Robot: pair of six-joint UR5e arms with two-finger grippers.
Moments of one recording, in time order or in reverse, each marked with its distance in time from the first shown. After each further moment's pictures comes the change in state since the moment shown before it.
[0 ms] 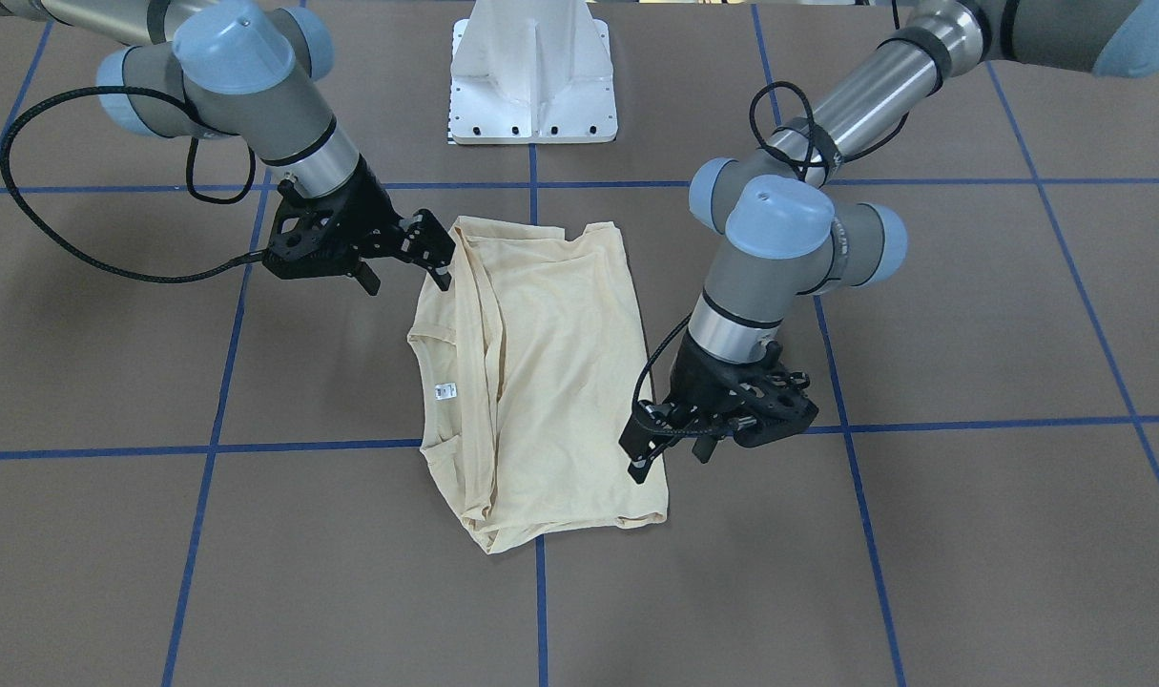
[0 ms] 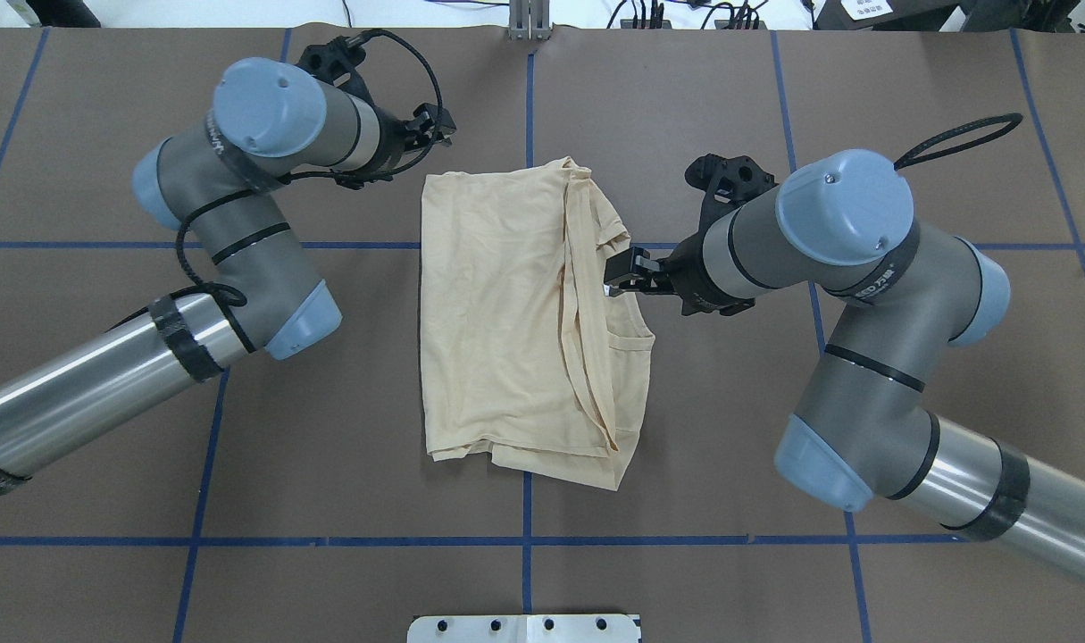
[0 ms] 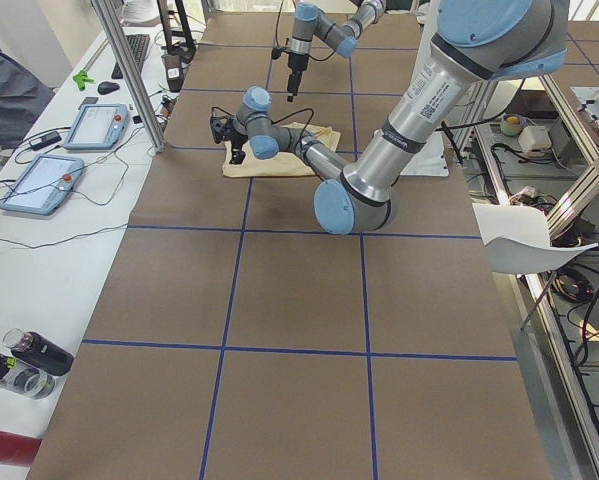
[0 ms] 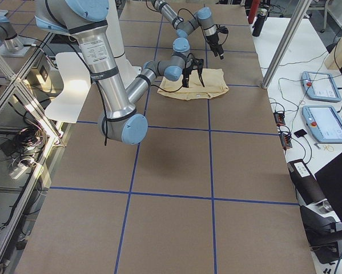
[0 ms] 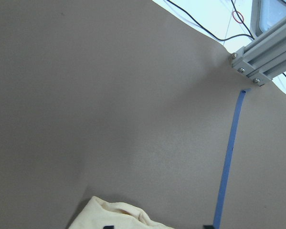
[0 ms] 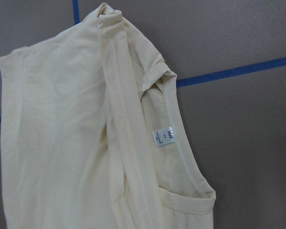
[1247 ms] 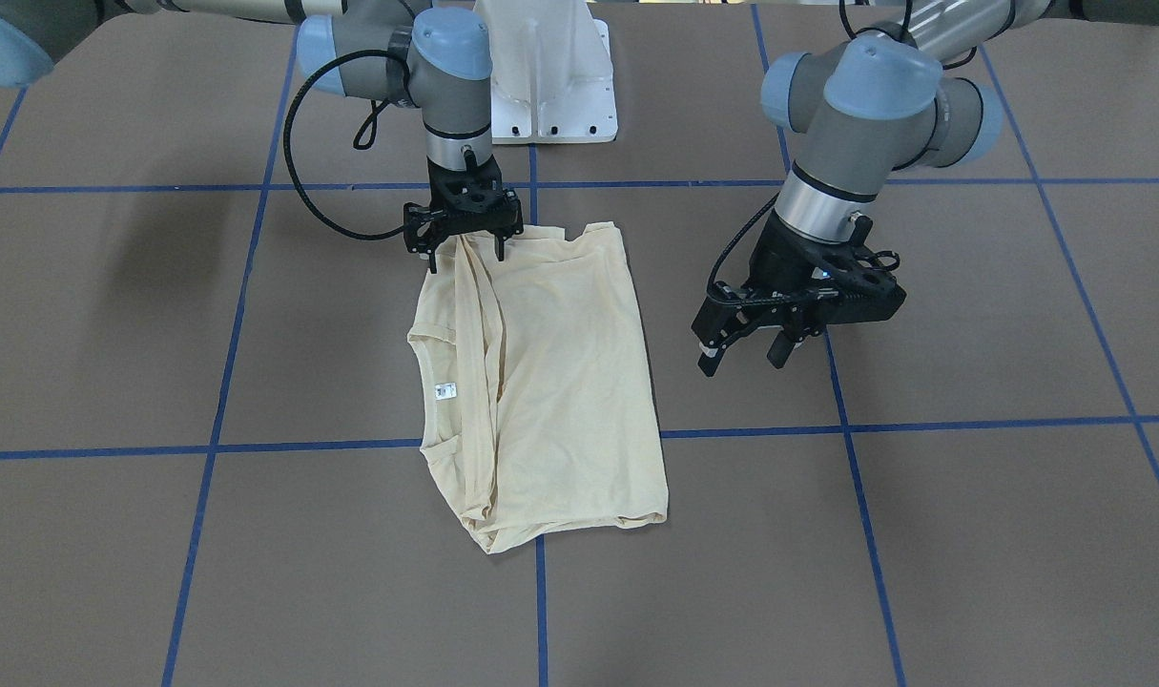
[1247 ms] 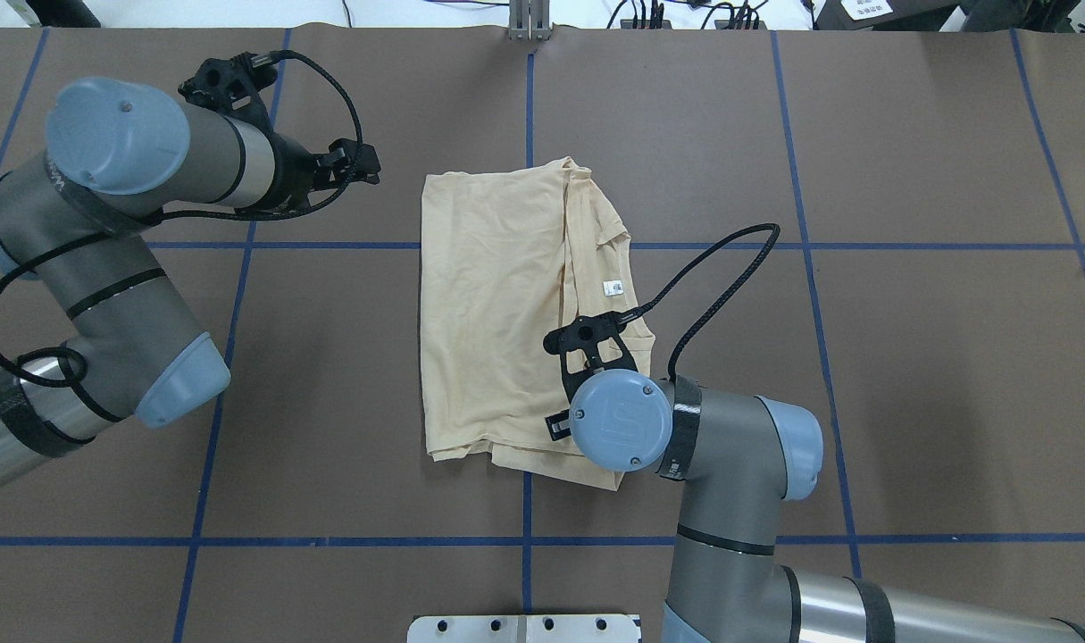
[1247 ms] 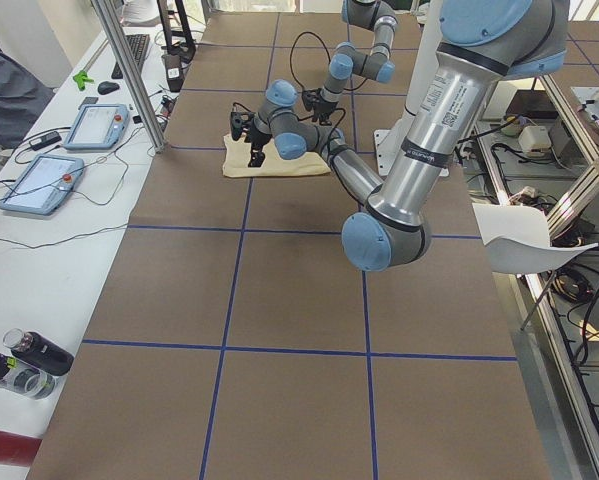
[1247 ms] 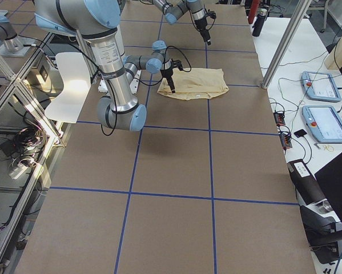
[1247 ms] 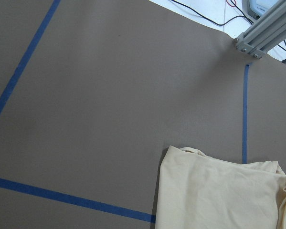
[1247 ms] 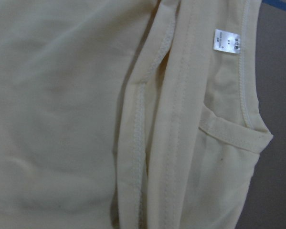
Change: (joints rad) left arm -0.002 0.196 -0.330 0.164 -0.021 0.096; right arm -0.302 0.127 -0.102 -0.311 -0.388 -0.308
